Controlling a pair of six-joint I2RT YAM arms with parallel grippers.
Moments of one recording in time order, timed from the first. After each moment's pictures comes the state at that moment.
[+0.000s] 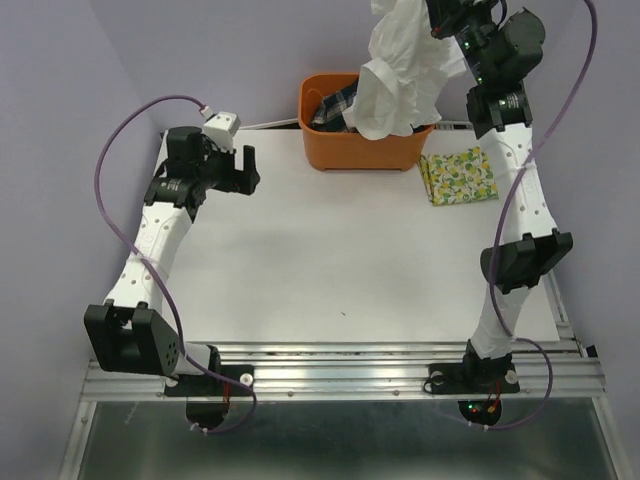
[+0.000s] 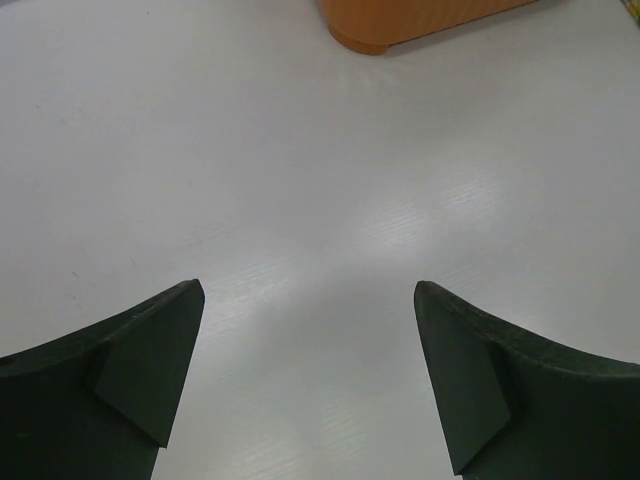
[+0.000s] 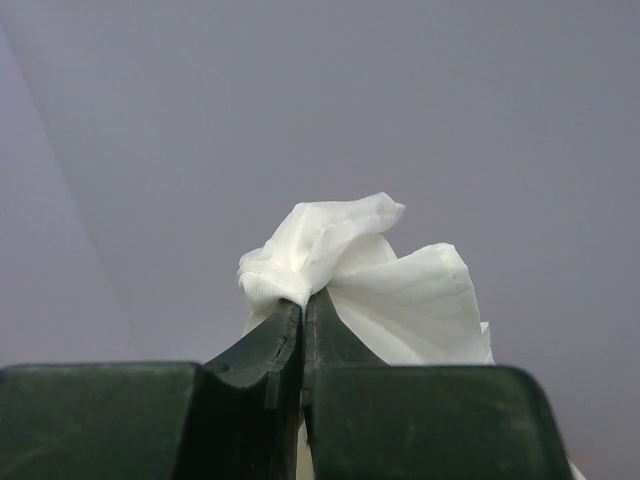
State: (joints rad) left arm -0.13 1.36 1.32 -0.49 0.27 0.06; right arm 0.18 1.98 2.41 0.10 -0.22 0.25
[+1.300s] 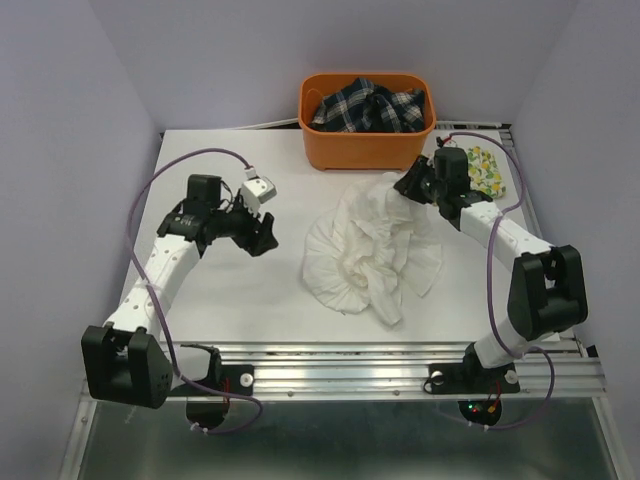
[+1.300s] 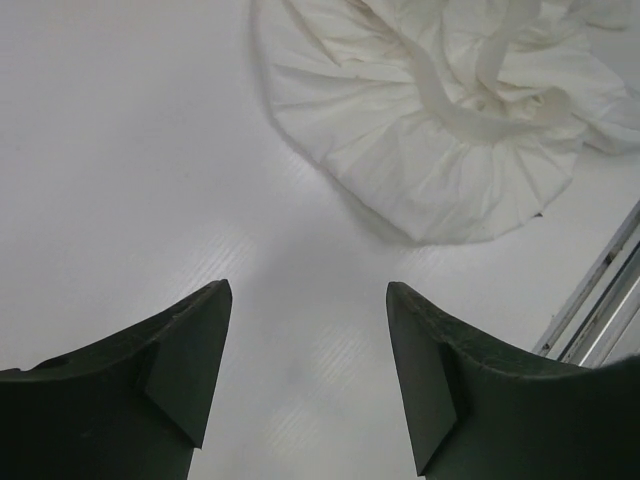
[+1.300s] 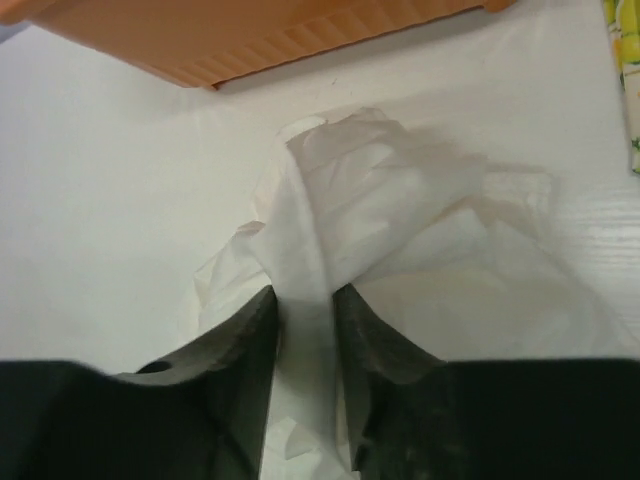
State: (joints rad) left arm -0.12 1.22 1.03 -0.61 0.66 0.42; right arm 0.23 1.58 1.12 -0.04 -0.13 0.59
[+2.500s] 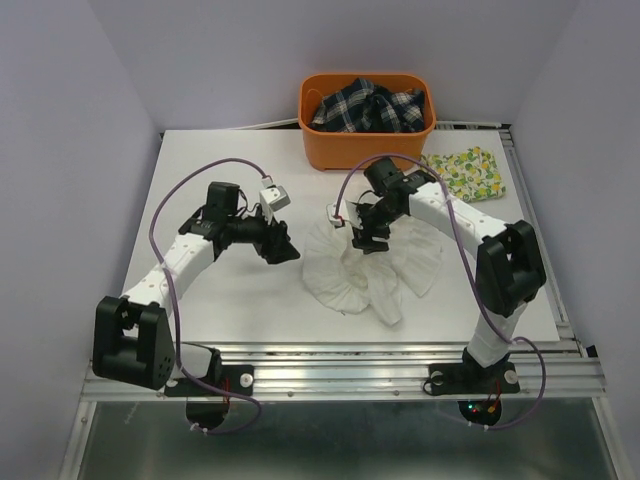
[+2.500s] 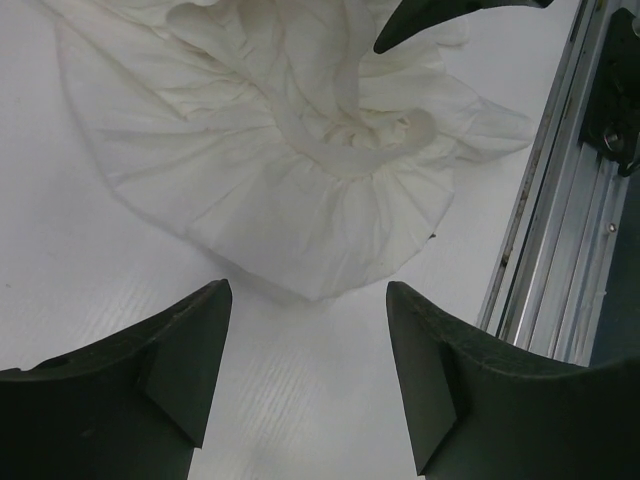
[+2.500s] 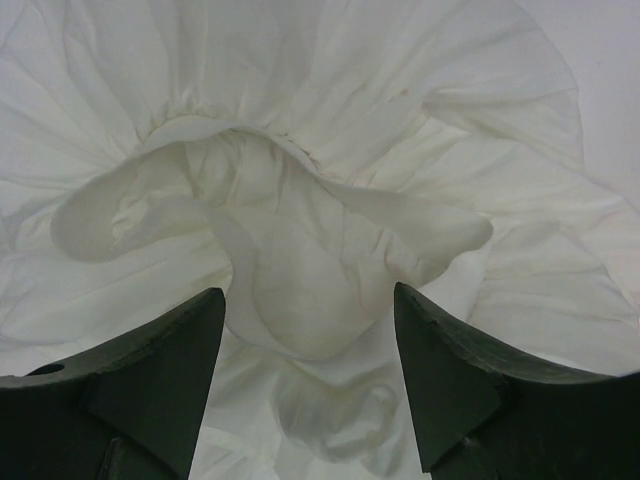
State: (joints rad) left arm -0.24 1.33 0.90 -0.39 0.90 0.33; right arm 0.53 1.81 1.48 -0.88 -0.50 -1.12
